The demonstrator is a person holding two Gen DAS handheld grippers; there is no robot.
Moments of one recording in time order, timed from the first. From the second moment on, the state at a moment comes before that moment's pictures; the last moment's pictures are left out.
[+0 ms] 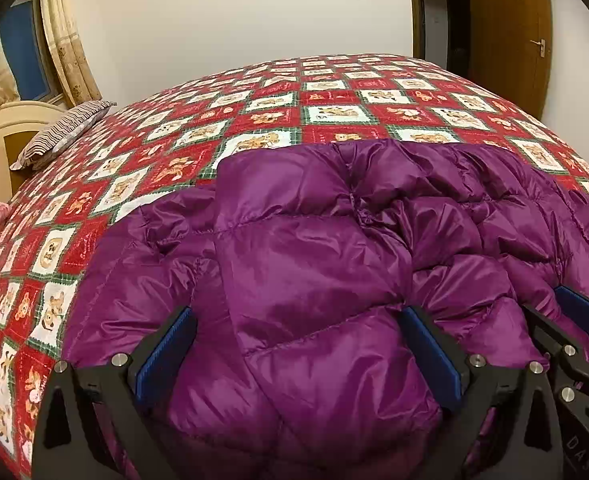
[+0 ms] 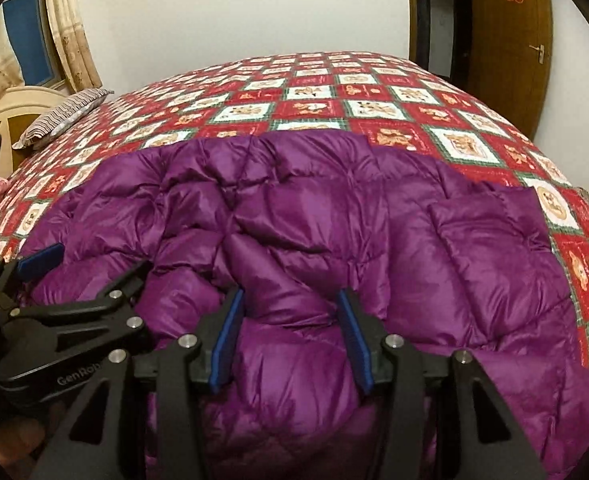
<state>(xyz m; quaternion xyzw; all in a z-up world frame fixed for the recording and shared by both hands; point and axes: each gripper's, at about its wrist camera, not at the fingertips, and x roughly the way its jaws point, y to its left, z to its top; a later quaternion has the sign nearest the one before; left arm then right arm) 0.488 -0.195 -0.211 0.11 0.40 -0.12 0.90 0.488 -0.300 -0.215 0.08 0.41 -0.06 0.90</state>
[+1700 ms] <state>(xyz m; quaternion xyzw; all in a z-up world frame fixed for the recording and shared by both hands) 0.389 -0.104 -0.112 0.12 0.34 -0.15 0.92 0.388 -0.332 -0.146 0.07 0.41 -0.03 0.91</state>
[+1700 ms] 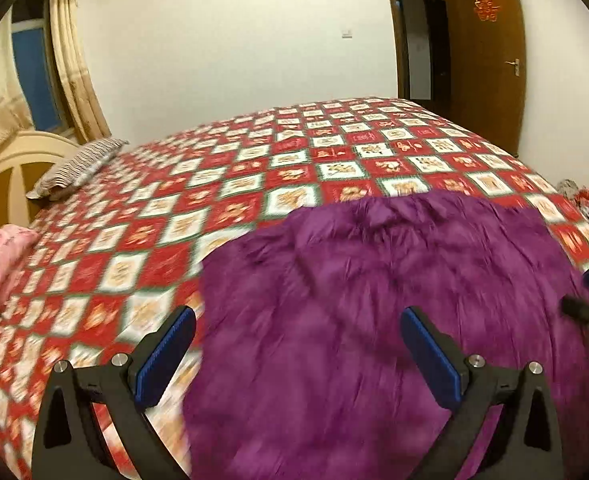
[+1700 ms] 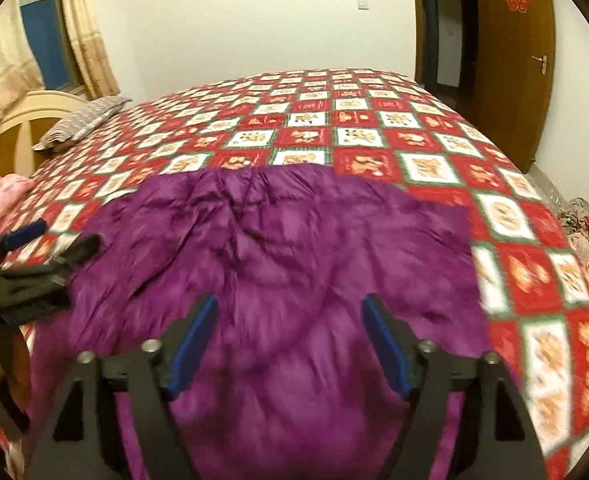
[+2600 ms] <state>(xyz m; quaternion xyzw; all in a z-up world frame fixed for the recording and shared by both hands) 0.190 0.030 -0.205 0.05 0.43 -0.17 0.89 0.120 -0.324 -0.207 0.10 0.46 -0.08 0.88</state>
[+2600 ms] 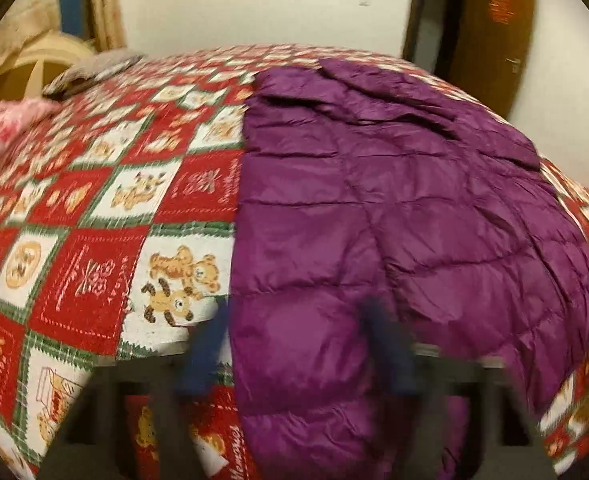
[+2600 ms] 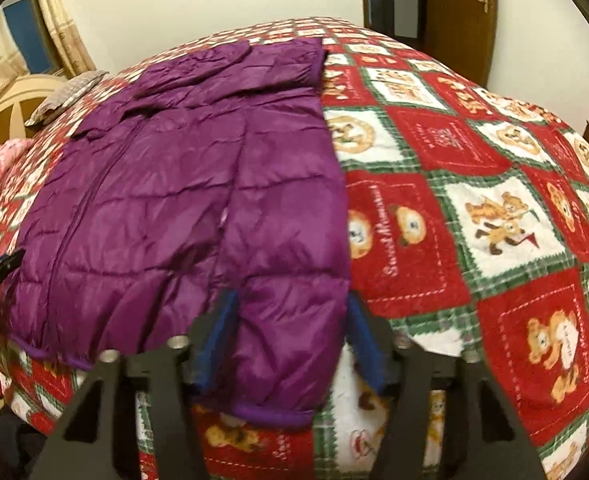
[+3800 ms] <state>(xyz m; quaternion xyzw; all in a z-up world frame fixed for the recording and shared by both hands) 0.322 0.041 -0.075 0.02 0.24 -0.10 0.96 0.270 -0.379 -0.078 0.22 0.27 -0.04 0.94</state>
